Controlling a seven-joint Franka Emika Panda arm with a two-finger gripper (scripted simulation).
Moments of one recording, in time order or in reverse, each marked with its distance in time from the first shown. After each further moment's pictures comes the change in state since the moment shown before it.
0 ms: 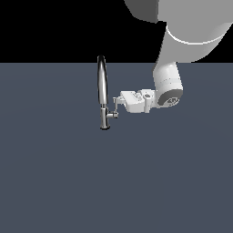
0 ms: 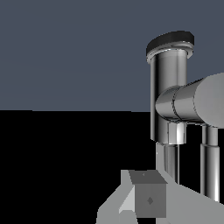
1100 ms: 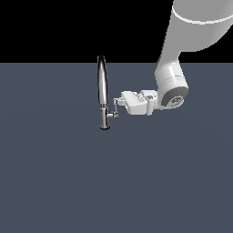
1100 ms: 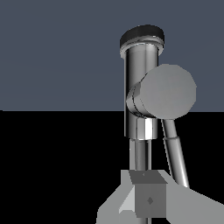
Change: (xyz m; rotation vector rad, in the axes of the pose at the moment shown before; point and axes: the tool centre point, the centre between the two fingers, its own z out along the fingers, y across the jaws) arm -0.004 0.030 0.001 0.009 0.001 0.002
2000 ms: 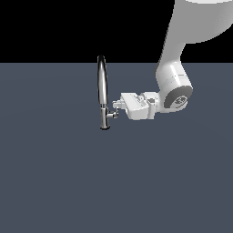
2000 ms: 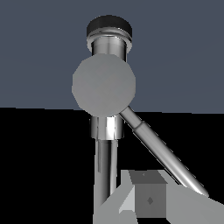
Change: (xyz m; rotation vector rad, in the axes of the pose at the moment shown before) arm -0.001 0.035 0.007 -0.012 -0.005 -0.023
